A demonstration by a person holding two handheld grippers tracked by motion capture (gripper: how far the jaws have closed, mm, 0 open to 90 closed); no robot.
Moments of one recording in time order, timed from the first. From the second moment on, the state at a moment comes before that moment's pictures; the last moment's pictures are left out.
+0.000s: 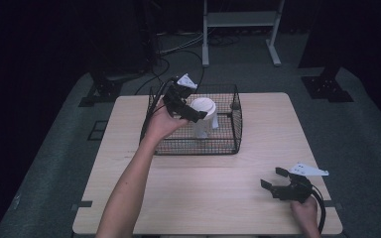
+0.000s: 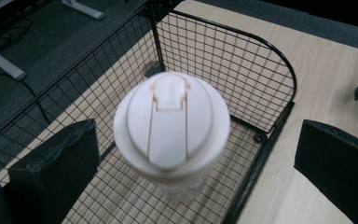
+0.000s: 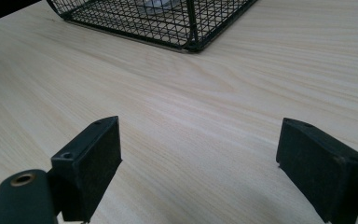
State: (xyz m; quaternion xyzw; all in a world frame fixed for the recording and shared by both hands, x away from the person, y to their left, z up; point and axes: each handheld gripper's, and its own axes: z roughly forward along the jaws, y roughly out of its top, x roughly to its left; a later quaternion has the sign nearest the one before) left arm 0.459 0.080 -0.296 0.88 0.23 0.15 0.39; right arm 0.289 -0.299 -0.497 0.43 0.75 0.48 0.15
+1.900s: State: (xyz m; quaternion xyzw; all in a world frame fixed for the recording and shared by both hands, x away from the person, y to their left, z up) left arm 0.349 0.120 -0.347 0.89 0.15 0.10 0.42; right arm 0.285 -0.299 -0.497 0.43 0.75 0.48 0.16
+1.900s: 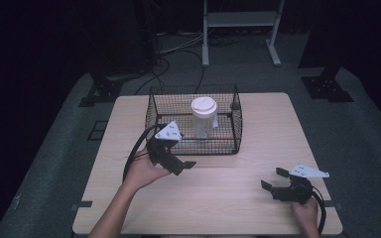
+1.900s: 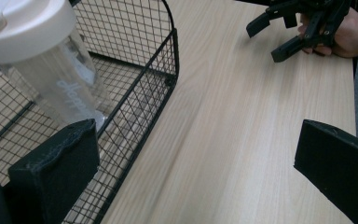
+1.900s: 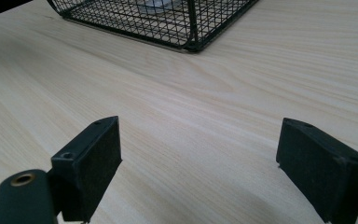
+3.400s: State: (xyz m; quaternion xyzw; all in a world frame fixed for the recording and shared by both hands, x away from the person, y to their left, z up) left arm 0.330 0.193 -0.409 0.86 0.22 0.10 0.44; right arm 0.285 -0.297 -0.497 0.43 0.75 0.47 0.16
